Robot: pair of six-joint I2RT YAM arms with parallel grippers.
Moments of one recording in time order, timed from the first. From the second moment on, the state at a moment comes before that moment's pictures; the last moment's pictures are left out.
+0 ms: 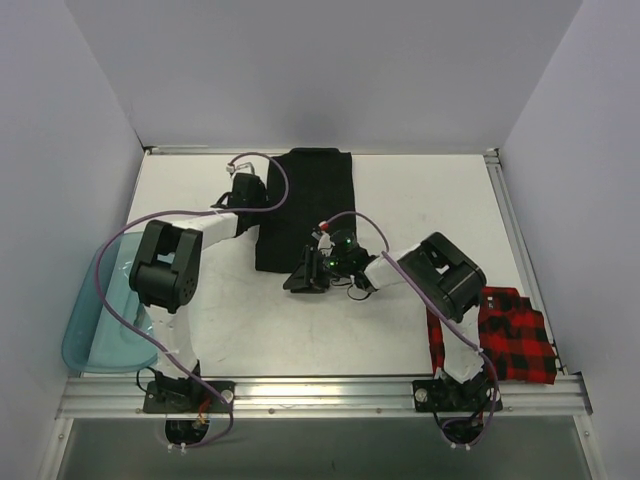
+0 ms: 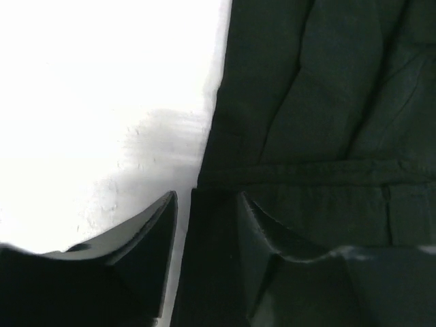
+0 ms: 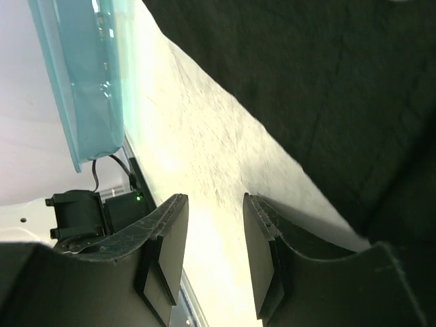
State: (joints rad) left arm -0.31 2.00 1.28 -0.01 -0.18 -0.50; right arm 0.69 2.04 0.89 0.57 -0.65 0.94
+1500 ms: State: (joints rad) left arm -0.69 1.55 0.66 0.03 0.06 -0.90; right arm 0.29 1.68 0.80 -0.09 -0.33 0.64
